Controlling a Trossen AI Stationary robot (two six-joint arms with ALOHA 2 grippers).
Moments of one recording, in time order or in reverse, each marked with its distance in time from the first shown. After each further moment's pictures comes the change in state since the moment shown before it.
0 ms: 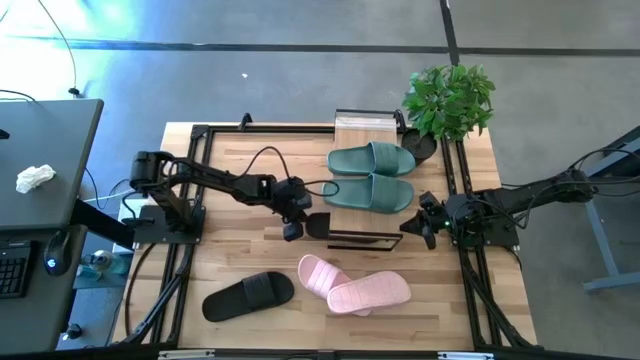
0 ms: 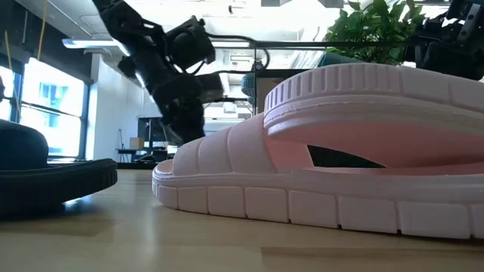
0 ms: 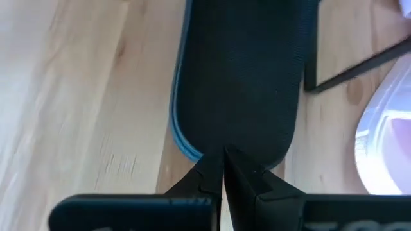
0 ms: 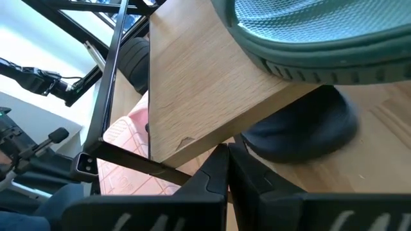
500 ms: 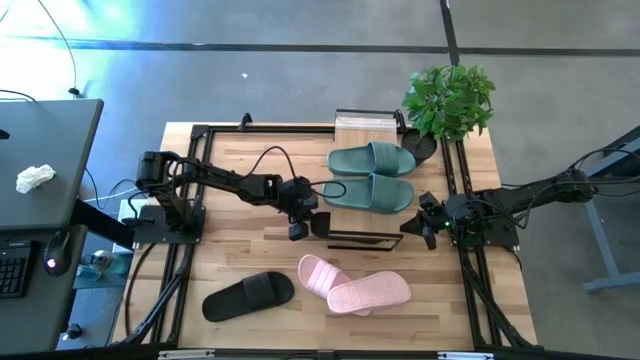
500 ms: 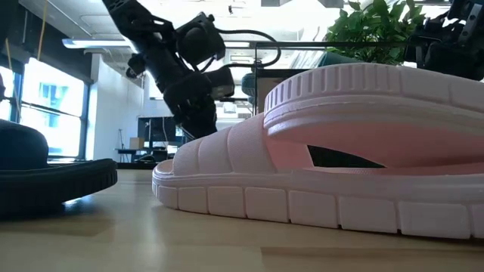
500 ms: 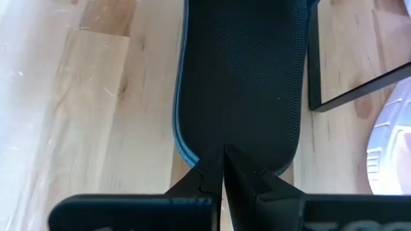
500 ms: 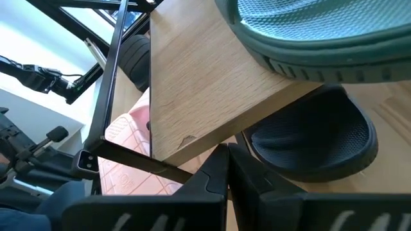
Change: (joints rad) left arm 0.001 0.035 0.064 -0.014 -0.045 0.075; right arm 0.000 0.000 0.000 -0.006 -0.007 0.000
